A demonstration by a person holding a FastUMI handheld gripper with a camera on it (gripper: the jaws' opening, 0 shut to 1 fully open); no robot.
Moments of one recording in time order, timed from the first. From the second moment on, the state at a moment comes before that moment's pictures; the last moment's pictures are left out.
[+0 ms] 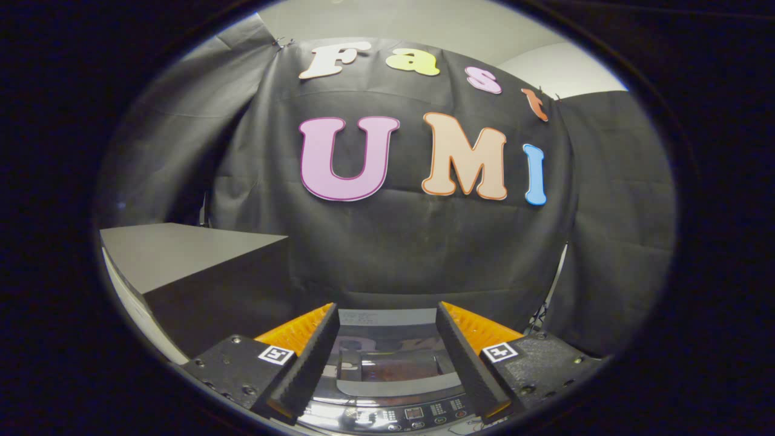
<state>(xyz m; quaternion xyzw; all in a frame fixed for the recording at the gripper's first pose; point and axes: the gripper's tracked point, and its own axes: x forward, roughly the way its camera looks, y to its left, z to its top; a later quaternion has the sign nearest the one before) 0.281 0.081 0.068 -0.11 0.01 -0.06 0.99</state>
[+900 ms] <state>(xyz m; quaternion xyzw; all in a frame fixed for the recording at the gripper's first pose) 0.180 0.059 0.081 -0.08 0.02 -0.05 1.00</state>
